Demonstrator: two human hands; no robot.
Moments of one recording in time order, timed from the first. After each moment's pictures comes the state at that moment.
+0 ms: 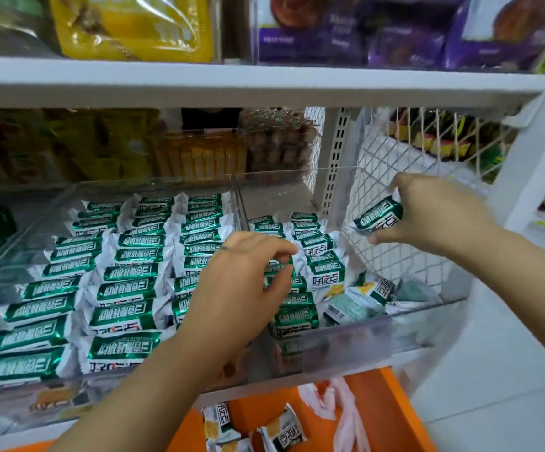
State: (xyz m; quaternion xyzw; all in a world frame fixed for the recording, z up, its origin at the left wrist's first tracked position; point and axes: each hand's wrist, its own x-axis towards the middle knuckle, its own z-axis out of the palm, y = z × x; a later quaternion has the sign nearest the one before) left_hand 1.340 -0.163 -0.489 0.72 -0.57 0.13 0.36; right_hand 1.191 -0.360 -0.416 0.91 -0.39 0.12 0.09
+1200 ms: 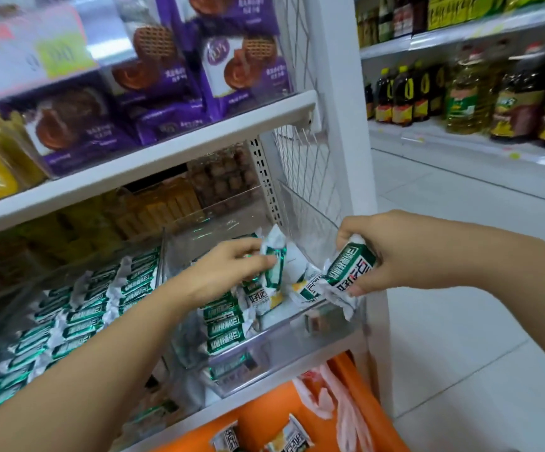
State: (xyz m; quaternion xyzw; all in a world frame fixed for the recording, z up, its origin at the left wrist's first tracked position) left_hand 1.300 -0.263 -0.442 0.72 -0.55 -0.30 0.30; right_hand 1.059 -0.362 -0.420 0.94 -0.28 0.06 -0.19
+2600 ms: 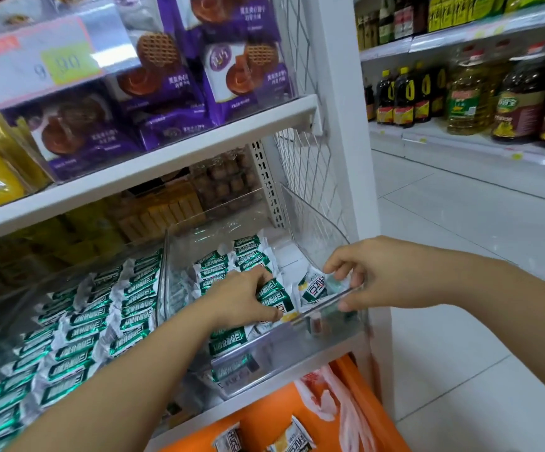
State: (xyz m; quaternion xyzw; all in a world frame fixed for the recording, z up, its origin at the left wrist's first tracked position) left_hand 1.301 -0.269 -0.478 0.80 -0.58 -0.12 -0.01; right_hand 1.075 -0.365 -0.447 0.94 -0.24 0.04 -0.25
